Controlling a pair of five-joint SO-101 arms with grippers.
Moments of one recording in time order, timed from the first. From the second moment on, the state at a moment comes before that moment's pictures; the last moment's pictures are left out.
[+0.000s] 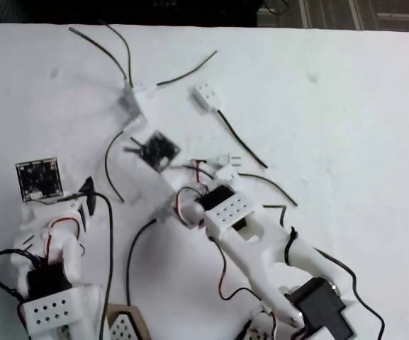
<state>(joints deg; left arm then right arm) -23.1 -88.0 86.9 45.9 -7.0 -38.8 -13.1 48.0 36.2 16.6</state>
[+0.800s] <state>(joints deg) 1.2 -88.0 78.2 65.2 -22.5 -28.6 -71.6 51.2 70.2 16.7</state>
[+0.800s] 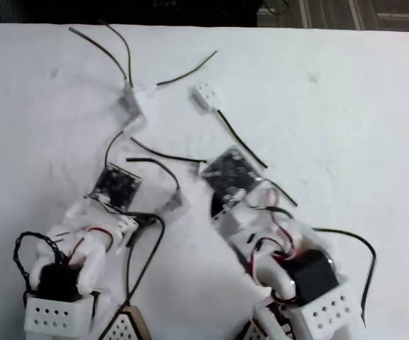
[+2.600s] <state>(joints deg) 13.9 -3.2 35.6 55.5 -25.7 -16.4 -74.1 56.0 67.0 11.3</state>
